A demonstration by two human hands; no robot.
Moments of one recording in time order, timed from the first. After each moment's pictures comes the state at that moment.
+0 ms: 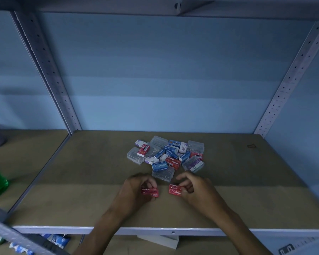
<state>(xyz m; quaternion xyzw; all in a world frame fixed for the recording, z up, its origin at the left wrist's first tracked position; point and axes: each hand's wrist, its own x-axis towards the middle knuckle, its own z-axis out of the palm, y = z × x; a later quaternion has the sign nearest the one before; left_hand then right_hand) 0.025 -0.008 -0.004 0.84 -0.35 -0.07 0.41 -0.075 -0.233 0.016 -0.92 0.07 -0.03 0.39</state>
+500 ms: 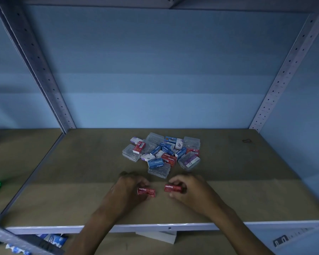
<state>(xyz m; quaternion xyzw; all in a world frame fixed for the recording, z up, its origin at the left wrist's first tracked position) 0.036 0.000 -0.009 0.90 -0.37 -0.02 0.24 -0.077 -0.231 0.018 -0.94 0.05 0.00 0.35</state>
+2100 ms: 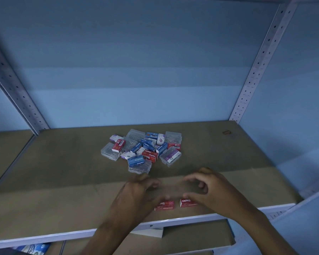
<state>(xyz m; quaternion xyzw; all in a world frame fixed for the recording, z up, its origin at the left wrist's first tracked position) -0.029 -0.064 0.012 0.87 -0.39 0.01 0.31 -0.141 -0.306 0.032 -0.95 0.07 -0.03 0.31</state>
